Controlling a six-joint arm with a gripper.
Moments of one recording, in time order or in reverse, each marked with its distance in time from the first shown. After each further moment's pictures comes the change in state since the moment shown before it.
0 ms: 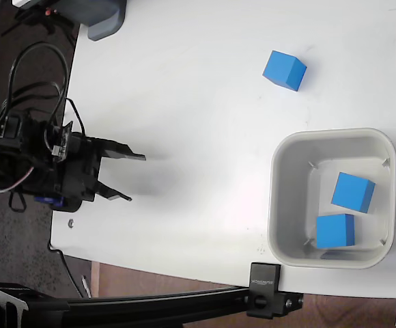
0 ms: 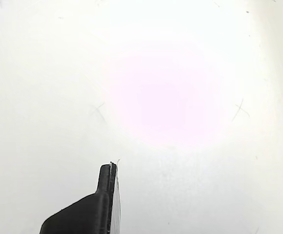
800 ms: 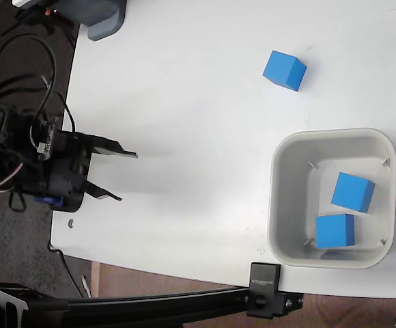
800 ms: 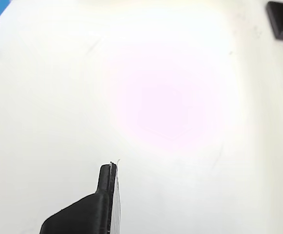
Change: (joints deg) arm -0.6 -14.7 -14.8 -0.3 2.2 2.1
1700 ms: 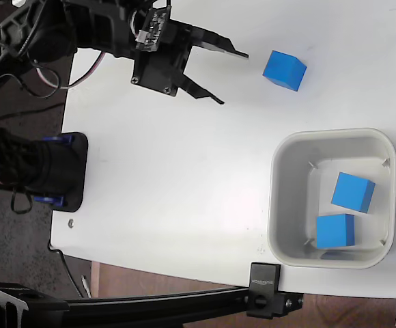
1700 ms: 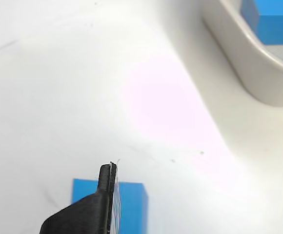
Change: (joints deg) arm -21.3 -79.7 -67.9 -2.9 24.4 32.1
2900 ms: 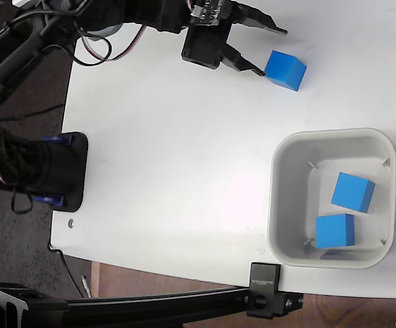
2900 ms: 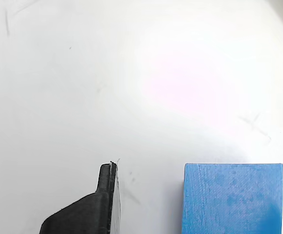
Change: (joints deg) arm -1.8 -20.0 -21.8 7.2 -1.9 5.4
